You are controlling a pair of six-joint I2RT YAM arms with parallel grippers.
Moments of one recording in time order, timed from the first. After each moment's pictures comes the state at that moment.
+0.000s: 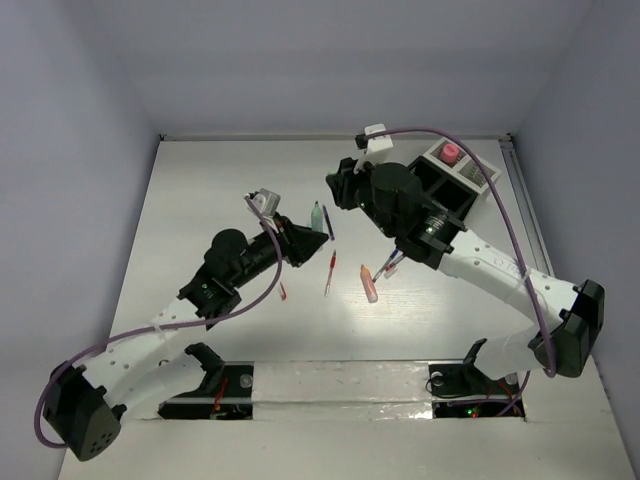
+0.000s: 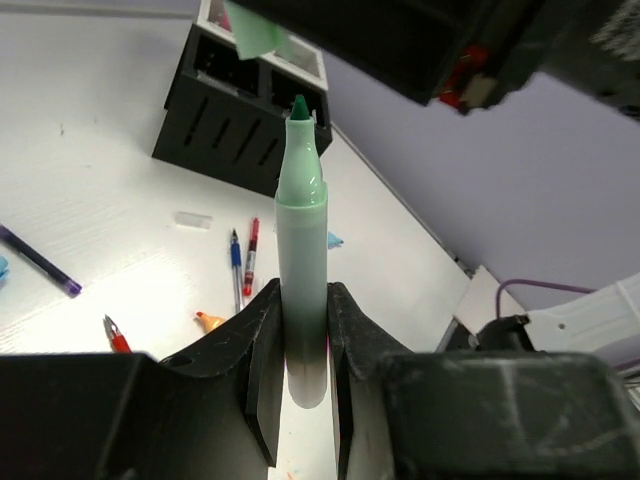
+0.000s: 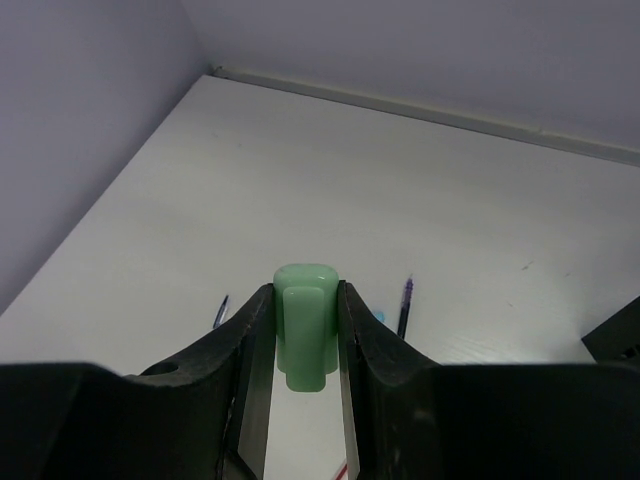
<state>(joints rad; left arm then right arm) -0.67 0.85 0.60 0.28 0.23 -0.57 0.88 1.40 1.35 -0.09 0.40 0.24</state>
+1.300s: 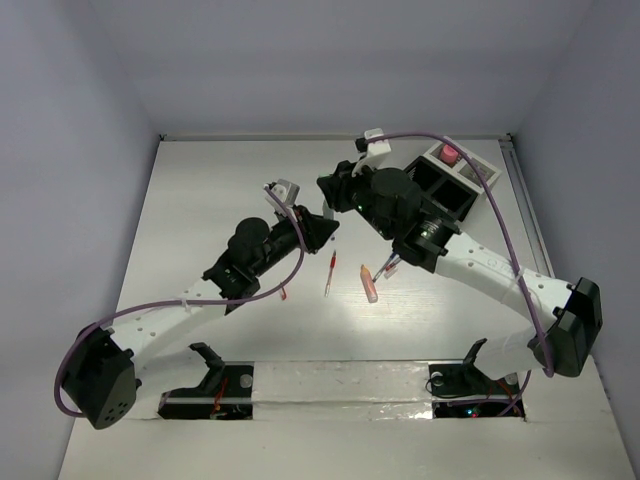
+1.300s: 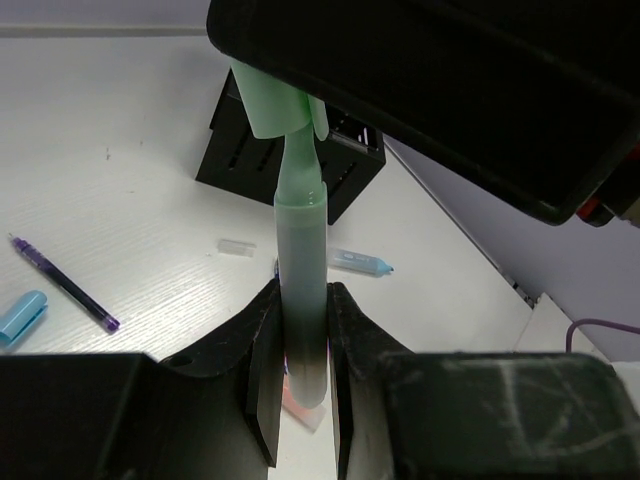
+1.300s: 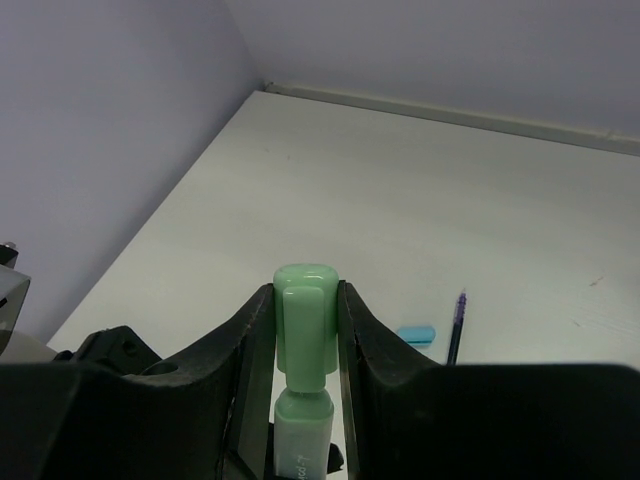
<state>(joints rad) -0.73 1.09 0.66 0.43 0.10 -0.49 0.88 1.39 1.27 0.05 0.32 0.31</state>
